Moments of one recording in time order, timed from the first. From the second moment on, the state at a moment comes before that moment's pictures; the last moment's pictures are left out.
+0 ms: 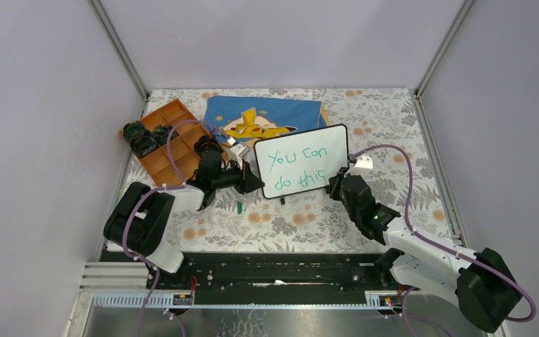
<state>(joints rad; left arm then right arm) -0.36 1.56 0.53 0.59 0.71 -0.24 0.68 0.96 0.40 0.10 0.48 0.54</state>
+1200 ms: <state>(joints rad) -0.36 1.56 0.53 0.59 0.71 -0.23 0.68 0.97 0.37 0.09 0.42 0.54</state>
